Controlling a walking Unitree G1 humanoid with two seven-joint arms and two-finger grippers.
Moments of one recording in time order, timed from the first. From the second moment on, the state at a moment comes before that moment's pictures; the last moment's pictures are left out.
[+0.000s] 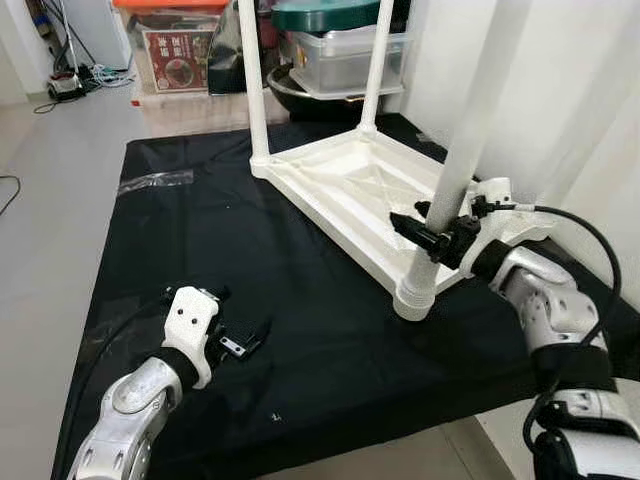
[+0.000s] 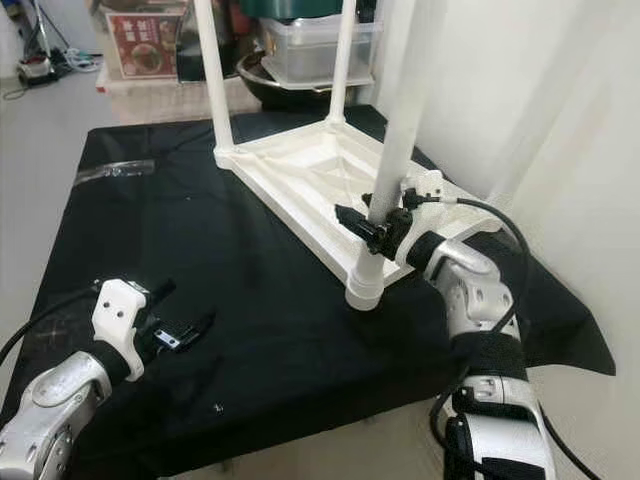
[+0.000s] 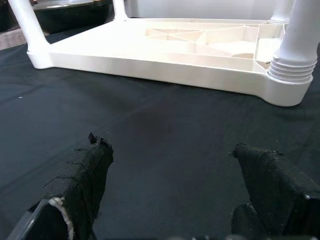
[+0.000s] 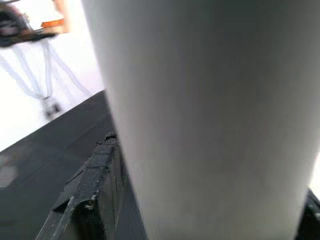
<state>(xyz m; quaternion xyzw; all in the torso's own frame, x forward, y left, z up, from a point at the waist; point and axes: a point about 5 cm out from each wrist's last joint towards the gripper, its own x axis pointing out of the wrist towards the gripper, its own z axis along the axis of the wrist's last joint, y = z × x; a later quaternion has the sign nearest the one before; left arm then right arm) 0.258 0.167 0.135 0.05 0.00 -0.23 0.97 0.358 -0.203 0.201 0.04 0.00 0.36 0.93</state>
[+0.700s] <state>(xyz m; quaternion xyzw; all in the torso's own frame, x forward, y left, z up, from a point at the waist) 0.257 0.168 0.132 0.05 0.00 -0.22 0.97 0.351 -0.170 0.175 0.03 0.01 -0.06 1.00</state>
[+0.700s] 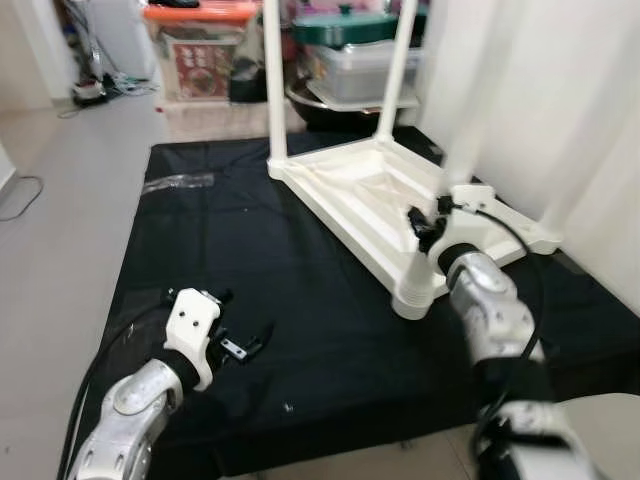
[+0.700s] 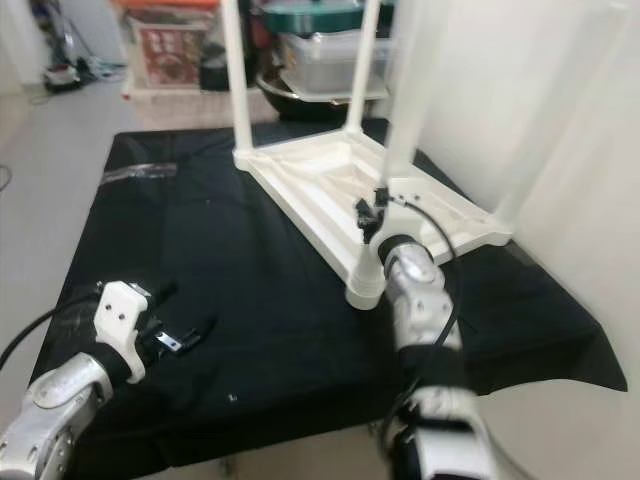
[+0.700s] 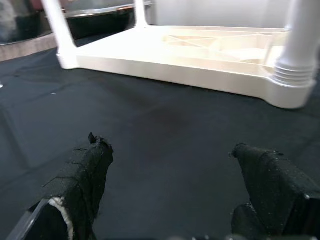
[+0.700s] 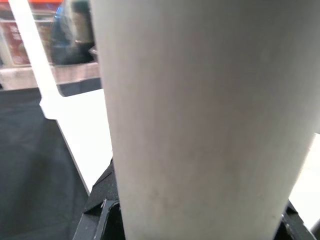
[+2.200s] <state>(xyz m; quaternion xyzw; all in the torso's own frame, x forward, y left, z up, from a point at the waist) 0.260 0.166 0.130 0.03 0.00 -0.22 0.97 0.325 -0.106 0.210 0.01 -0.03 0.53 0.85</state>
